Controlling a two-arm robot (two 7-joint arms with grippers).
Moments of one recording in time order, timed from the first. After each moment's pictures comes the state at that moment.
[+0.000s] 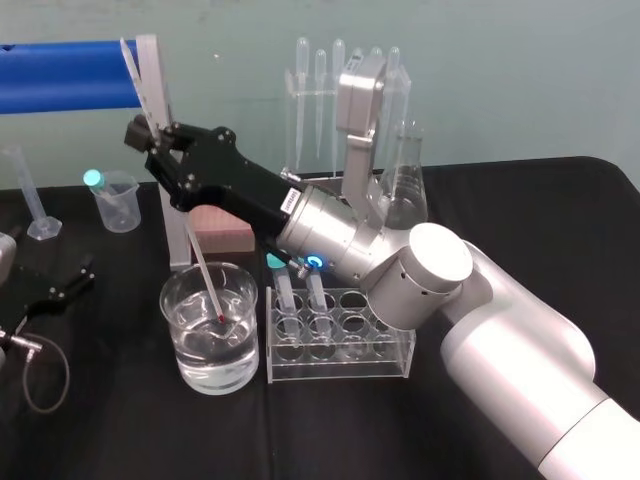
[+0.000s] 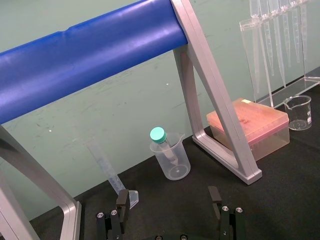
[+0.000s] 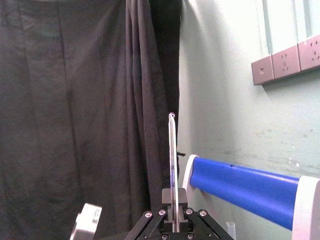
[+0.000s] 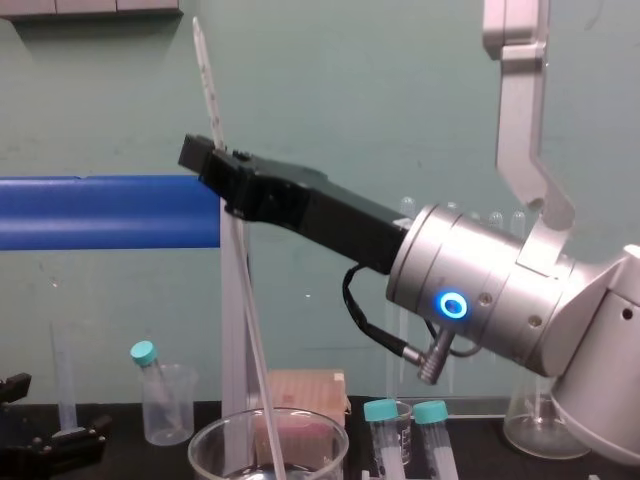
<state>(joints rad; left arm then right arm) -0.20 0.60 0.45 -1.41 -0.25 -0.12 0.03 0.53 0.15 -0.58 -1.24 0.64 -0.23 0.68</state>
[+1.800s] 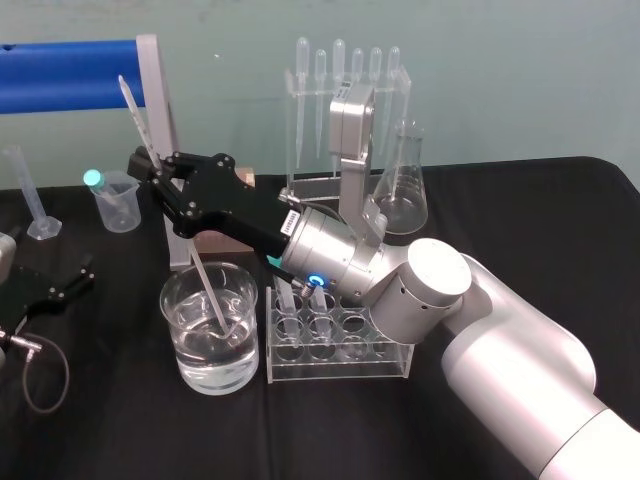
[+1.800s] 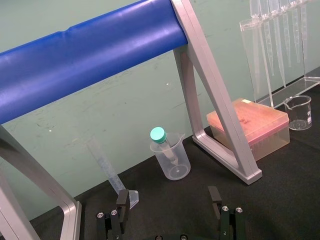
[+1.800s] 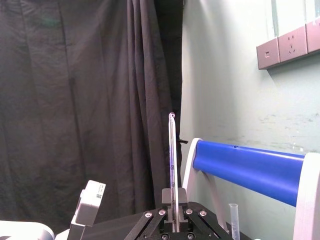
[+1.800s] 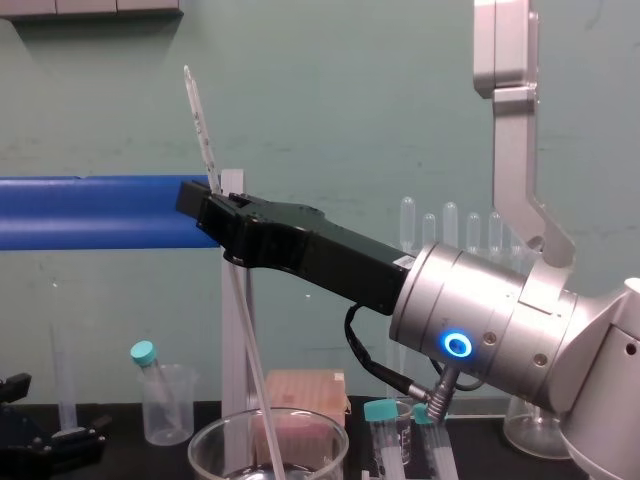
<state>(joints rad) -0.20 0.60 0.45 -1.41 -0.25 -0.12 0.03 0.52 0.15 -0.58 -1.22 0.61 -0.22 0.71</state>
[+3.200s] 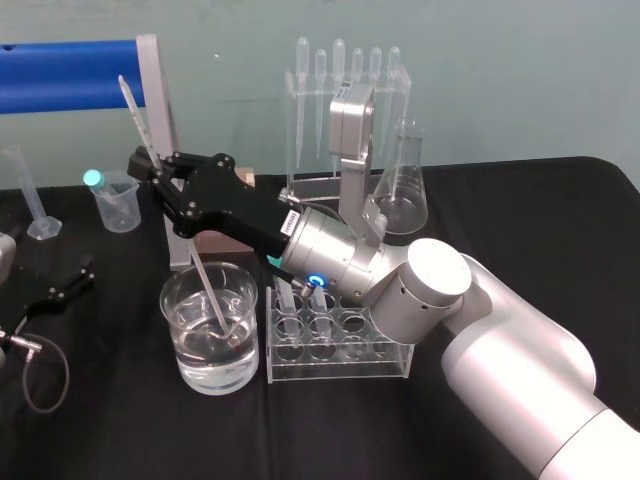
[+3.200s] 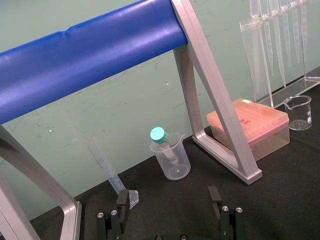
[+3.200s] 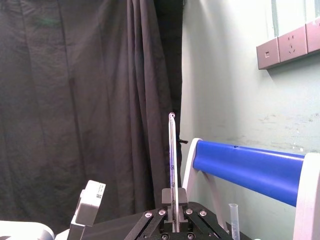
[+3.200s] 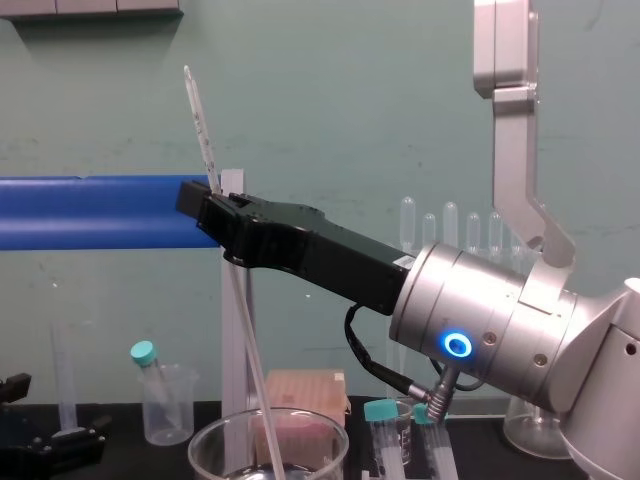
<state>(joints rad) -0.20 0.60 0.45 -1.41 -0.25 -0.12 0.03 0.52 0.15 -0.58 -1.22 0.61 -0.22 0.71</state>
